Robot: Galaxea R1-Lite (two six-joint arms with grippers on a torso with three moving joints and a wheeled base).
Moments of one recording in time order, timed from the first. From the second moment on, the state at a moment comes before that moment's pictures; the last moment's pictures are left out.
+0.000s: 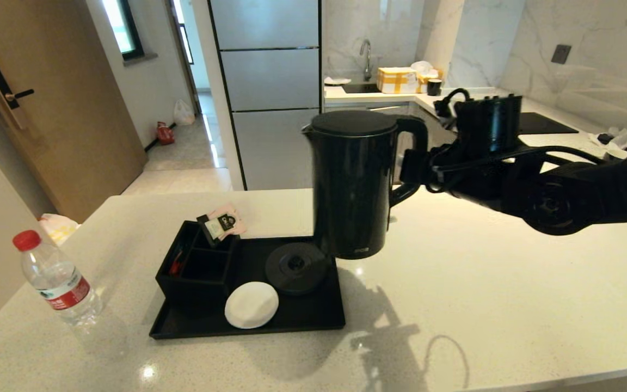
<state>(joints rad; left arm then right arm) 0.01 0.00 0.00 -0.01 -0.02 0.03 0.49 1.93 -1.32 -0.39 -0.26 0.25</state>
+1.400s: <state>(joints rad) 0.01 0.00 0.00 -0.01 -0.02 0.03 0.72 2.27 -1.48 -0.52 -0.59 0.29</state>
